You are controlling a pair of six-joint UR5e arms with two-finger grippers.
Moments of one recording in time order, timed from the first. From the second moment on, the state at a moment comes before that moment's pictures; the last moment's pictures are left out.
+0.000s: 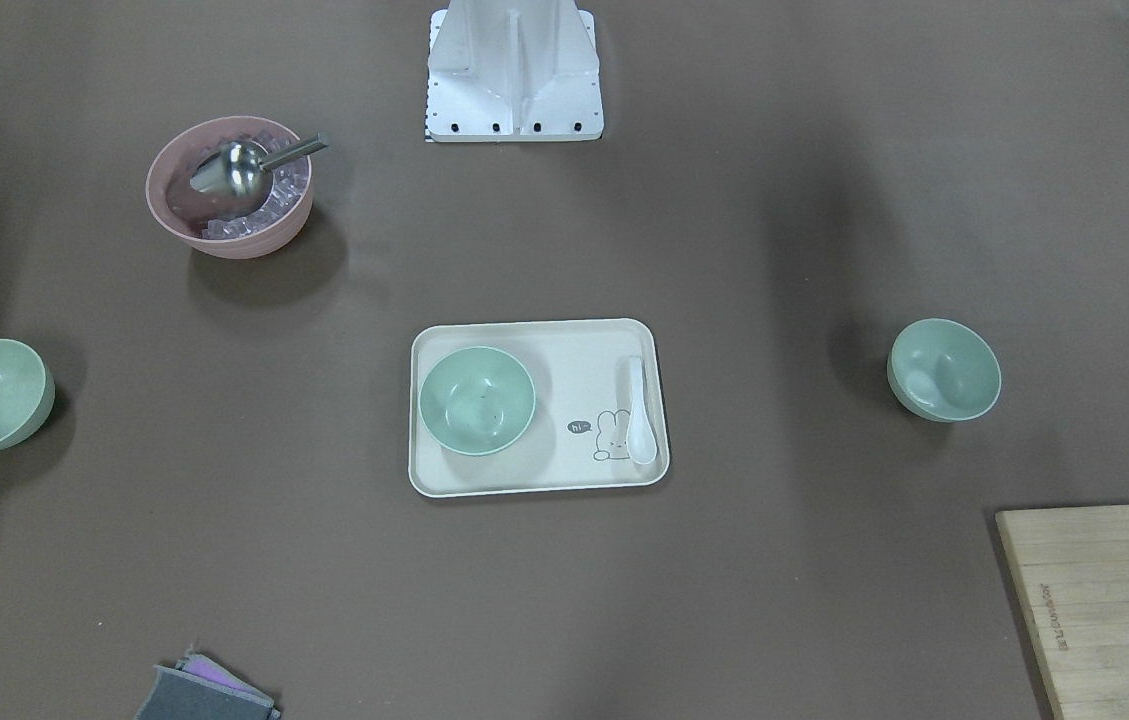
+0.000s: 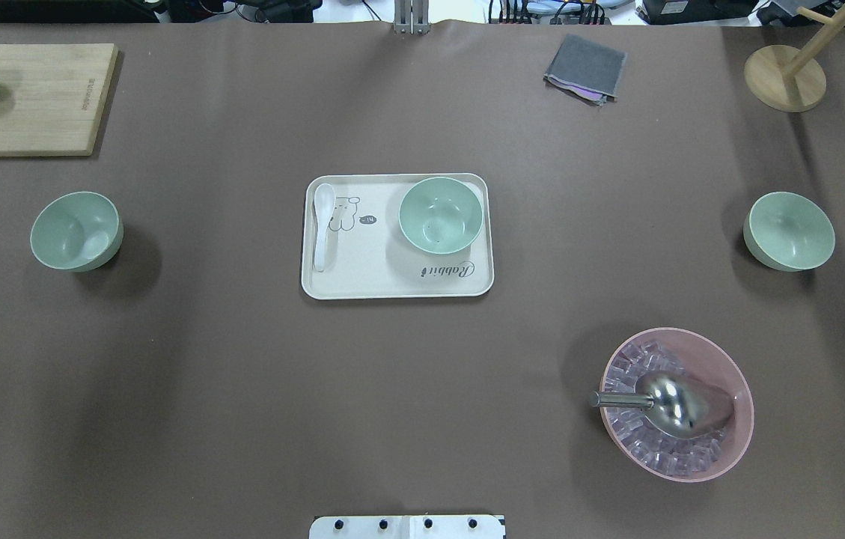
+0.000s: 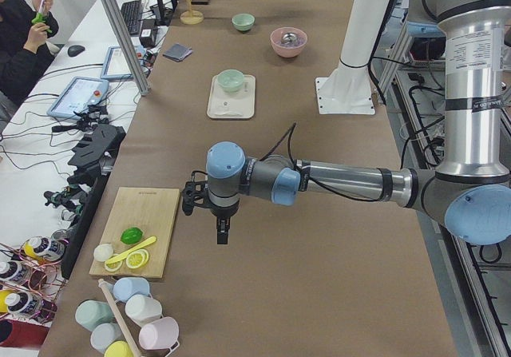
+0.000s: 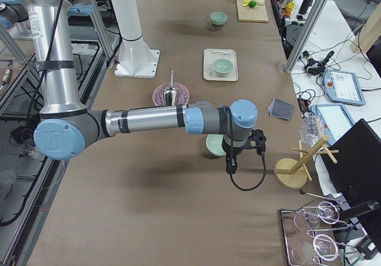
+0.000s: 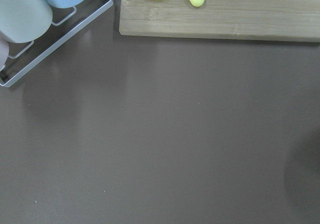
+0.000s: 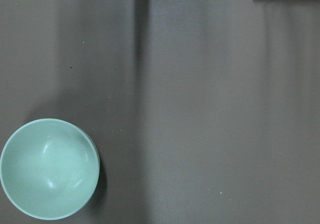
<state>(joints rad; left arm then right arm) -1.50 -1.48 -1.74 -1.72 -2.30 -0.26 1.54 -1.47 1.62 -1.67 2.36 0.03</state>
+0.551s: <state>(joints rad) -1.50 -1.48 -1.74 -1.72 -2.30 -0.26 1.54 -1.47 1.62 -1.67 2.38 0.03</state>
